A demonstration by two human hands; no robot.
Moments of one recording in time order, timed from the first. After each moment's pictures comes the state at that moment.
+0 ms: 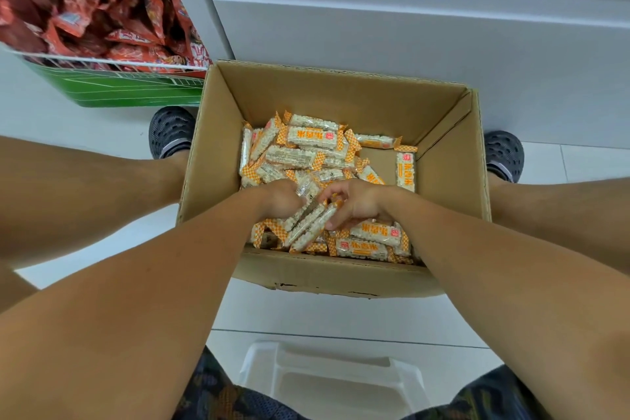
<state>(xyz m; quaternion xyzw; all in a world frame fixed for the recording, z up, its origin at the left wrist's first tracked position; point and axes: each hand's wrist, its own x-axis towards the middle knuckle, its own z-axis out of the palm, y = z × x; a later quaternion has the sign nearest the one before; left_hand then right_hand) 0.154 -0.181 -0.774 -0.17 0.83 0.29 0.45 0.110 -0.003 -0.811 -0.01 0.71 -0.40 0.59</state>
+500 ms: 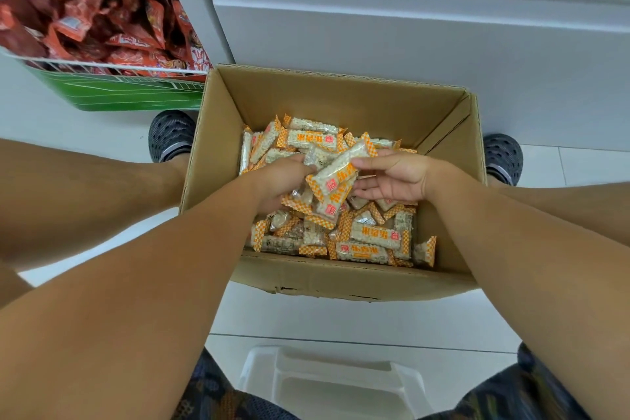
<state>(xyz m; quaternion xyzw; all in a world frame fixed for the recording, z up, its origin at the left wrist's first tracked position) 0.134 -0.180 -0.765 -0.30 0.68 0.56 0.38 0.069 0.038 -0.778 0.15 0.52 -0.64 0.55</state>
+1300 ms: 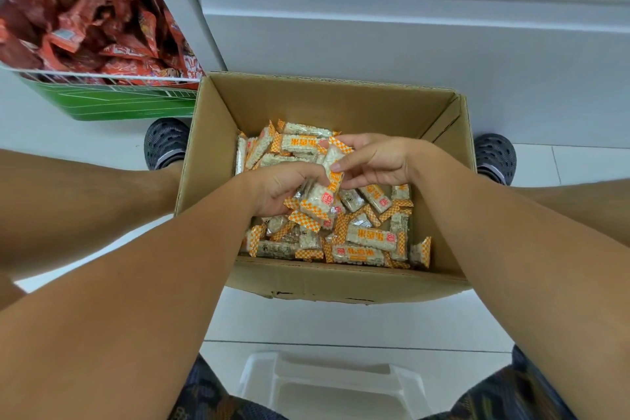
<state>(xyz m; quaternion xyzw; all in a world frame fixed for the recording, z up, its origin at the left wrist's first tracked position) 0.134 -0.167 -0.741 -0.24 0.61 0.62 0.44 0.052 0.013 -0.754 0.06 0.58 -0.58 0.57</state>
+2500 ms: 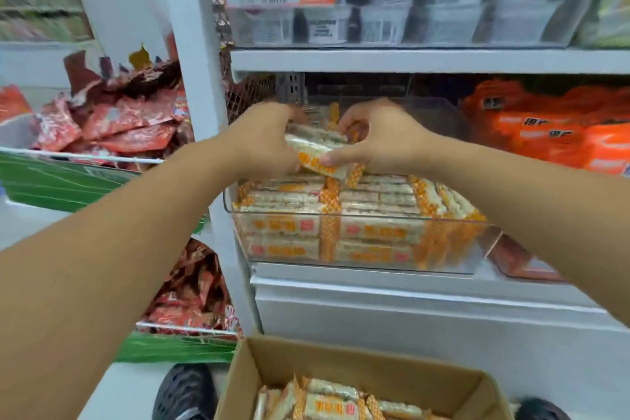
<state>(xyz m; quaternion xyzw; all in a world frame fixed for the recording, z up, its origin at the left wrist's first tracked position) -0.063 -0.262 -0.413 0.03 0.99 0.12 -0.12 -0.124 -0.076 -0.426 -0.30 0.89 -0.33 -0.06</state>
